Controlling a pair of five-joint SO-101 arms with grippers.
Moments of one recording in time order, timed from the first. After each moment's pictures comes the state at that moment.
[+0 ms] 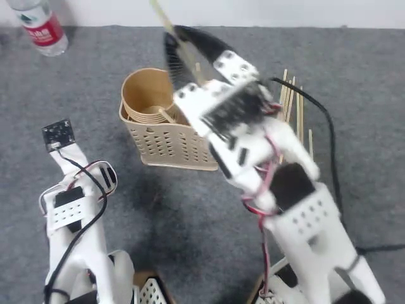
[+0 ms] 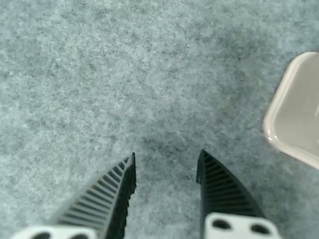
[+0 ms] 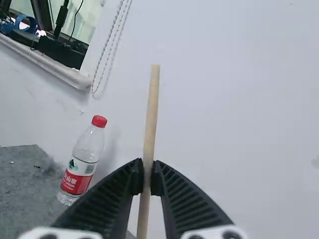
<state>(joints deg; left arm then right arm) -28.8 -35.2 71.8 33.9 4.7 -39.1 -32.8 12.5 18.8 21.3</state>
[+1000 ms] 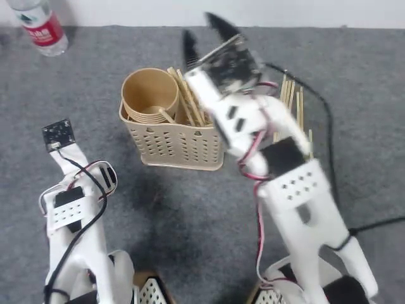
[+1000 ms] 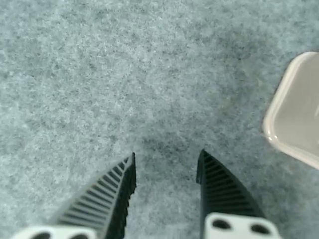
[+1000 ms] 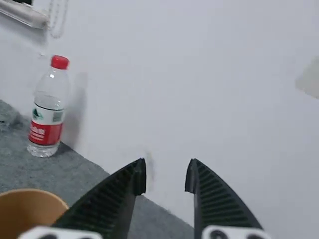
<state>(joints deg) -28.8 -35.2 71.8 33.9 4.7 -27.3 -29.5 15.1 24.1 16.3</state>
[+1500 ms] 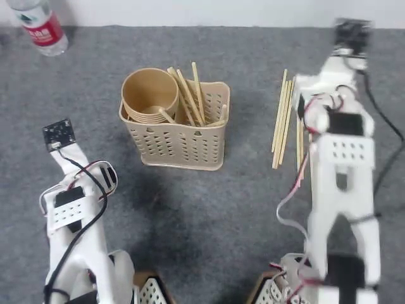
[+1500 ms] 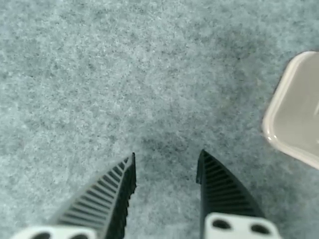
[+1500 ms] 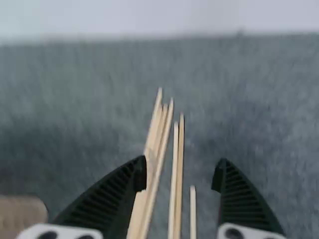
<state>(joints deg) -28.7 -35.2 71.8 33.9 4.7 0.9 -12.3 15.1 49.2 2.9</state>
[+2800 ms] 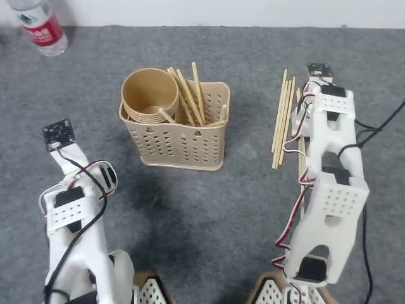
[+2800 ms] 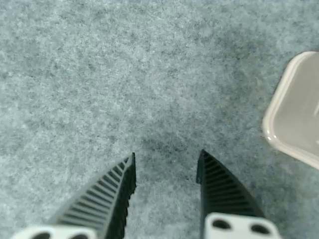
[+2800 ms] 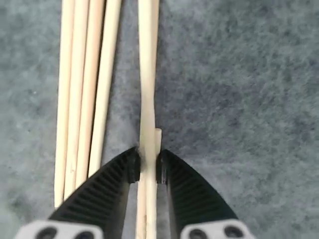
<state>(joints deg) -28.7 -35.2 71.8 33.9 4.7 6.2 37.0 -19.2 71.7 6.8</state>
